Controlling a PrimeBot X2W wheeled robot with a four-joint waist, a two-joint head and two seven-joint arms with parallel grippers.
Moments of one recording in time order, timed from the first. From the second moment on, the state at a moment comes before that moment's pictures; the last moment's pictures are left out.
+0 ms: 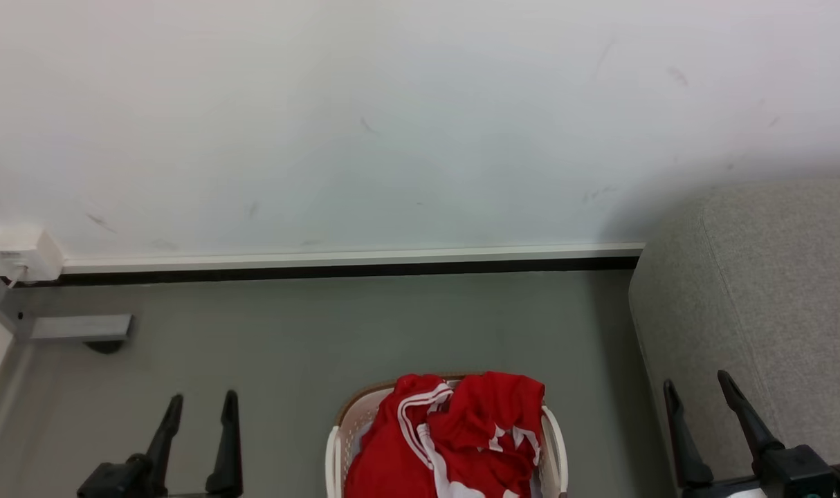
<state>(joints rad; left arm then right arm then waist) 0.00 0.05 0.07 0.20 -0.15 -0.12 -0.26 -0.04 -0.05 0.03 0.24 0.08 0.13 -0.26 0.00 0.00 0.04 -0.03</state>
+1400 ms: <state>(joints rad) -0.82 0.05 -0.41 0.98 -0.15 -0.13 -0.11 -0.30 -0.05 0.12 -0.07 0.08 0.13 -0.26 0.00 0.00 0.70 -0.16</state>
